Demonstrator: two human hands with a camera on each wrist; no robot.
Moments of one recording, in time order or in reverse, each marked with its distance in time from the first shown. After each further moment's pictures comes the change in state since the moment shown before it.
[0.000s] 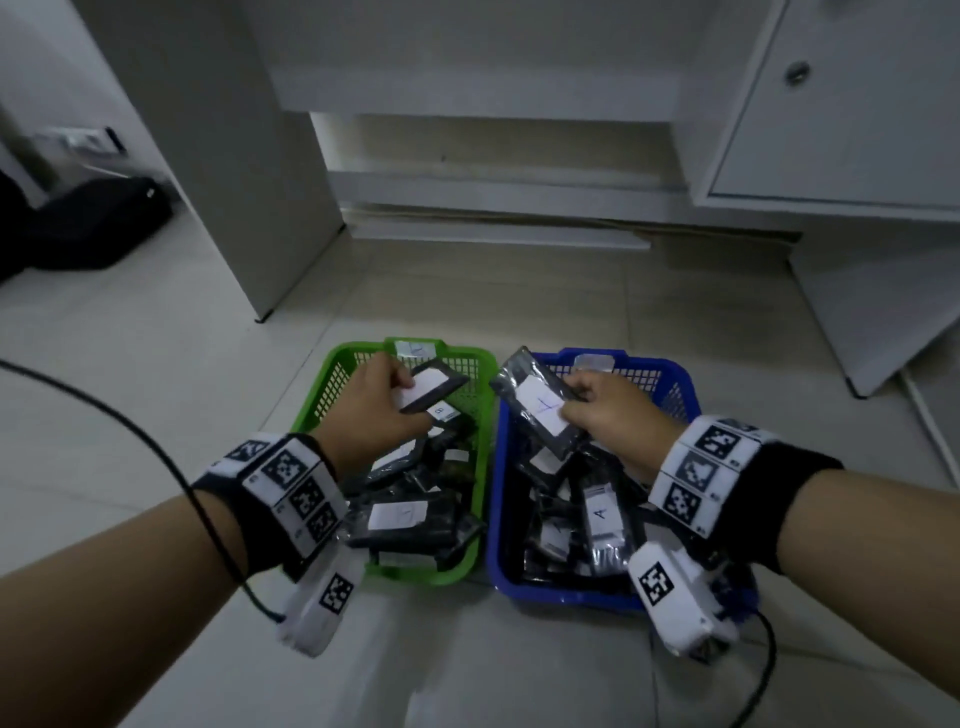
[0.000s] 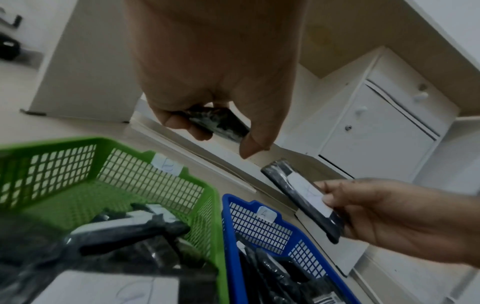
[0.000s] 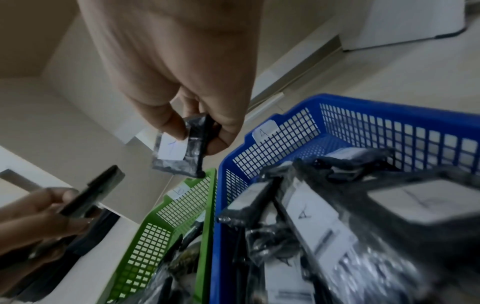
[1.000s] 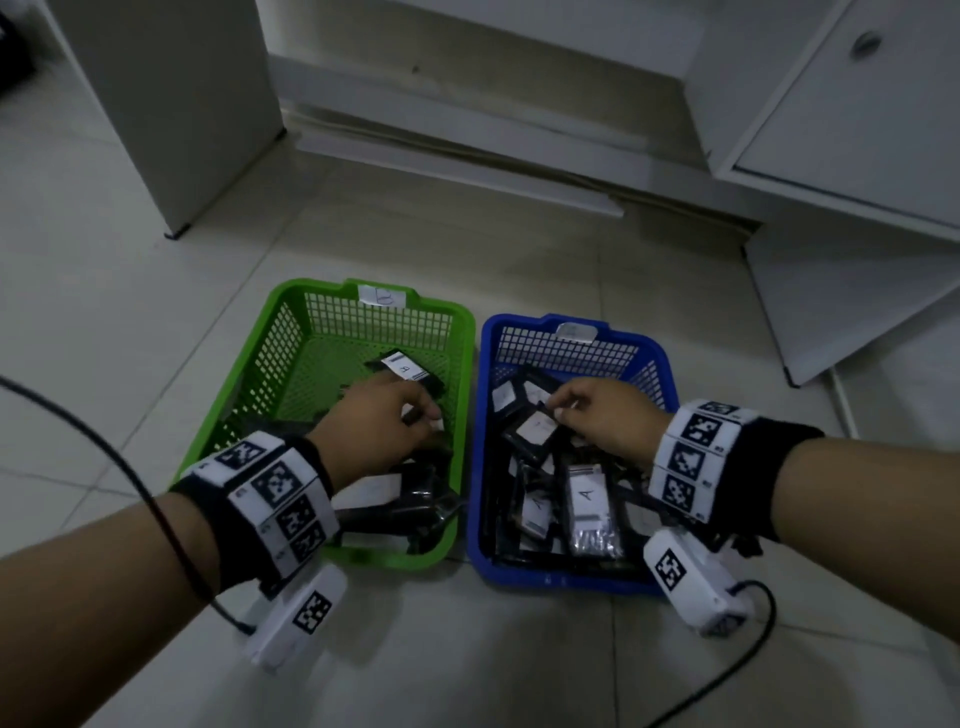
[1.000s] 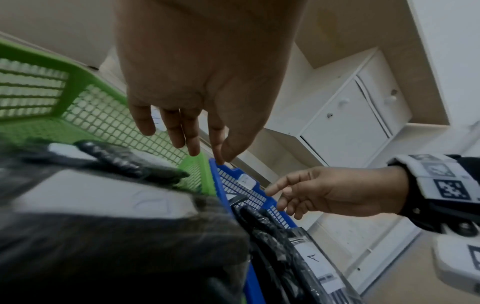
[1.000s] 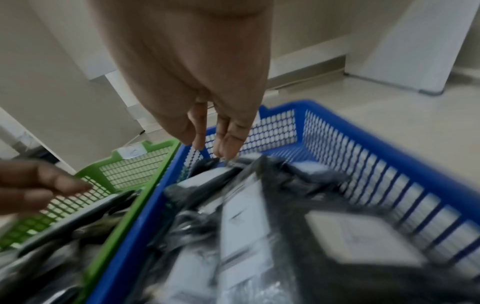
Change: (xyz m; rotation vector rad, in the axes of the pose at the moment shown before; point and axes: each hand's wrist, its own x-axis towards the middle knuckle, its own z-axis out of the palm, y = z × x) left_hand -0.001 -0.031 0.042 0.057 -0.248 0.083; right_hand 0.009 0.014 0.000 -0.586 -0.127 0.160
